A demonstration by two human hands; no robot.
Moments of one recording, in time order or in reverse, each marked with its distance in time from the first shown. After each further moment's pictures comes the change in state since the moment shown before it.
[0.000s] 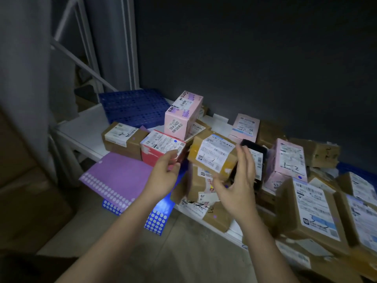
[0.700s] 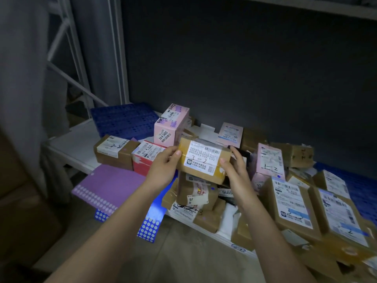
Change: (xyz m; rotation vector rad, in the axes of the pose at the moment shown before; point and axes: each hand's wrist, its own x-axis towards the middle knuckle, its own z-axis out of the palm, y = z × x) left_hand -0.012 0.067 0.003 -0.082 -0.082 0.045; right_hand 0.018 -0.002 -0.038 0.574 -0.102 0.370
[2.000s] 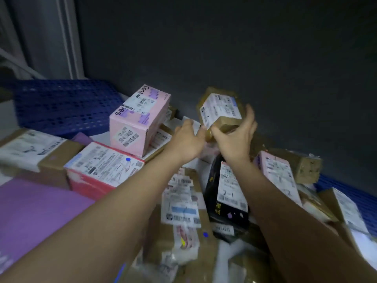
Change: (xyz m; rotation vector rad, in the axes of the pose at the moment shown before) left_hand 0.171 -0.015 0.094 0.215 -0.194 -0.047; right_hand 0.209 0.026 -0.002 -0.497 0.491 -0.303
